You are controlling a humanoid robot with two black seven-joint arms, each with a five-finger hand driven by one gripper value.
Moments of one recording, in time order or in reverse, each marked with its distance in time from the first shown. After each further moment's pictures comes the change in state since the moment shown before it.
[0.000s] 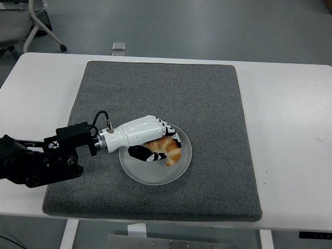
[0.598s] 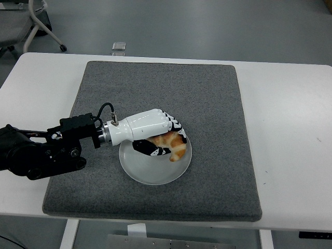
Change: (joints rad) left arm -0.055 -0.005 0.007 -0.007 0.020 -0.021 -0.001; right arm 0.000 0.000 0.001 0.000 0.000 0.000 0.000
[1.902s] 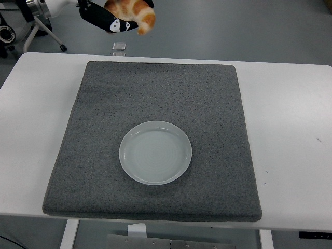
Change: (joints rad) left arm -0.585 0.335 -0.005 -0.091 -0.457 -0.376 0.010; right arm 0.005 0.000 0.000 0.003 -0.002 0.000 0.000
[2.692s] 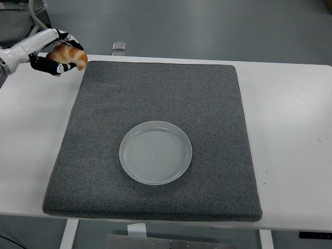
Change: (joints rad) left arm 0.369 0.090 -0.002 0.257 -0.126 0.156 -0.010; right arm -0.001 0.000 0.000 0.000 0.000 0.002 0.000
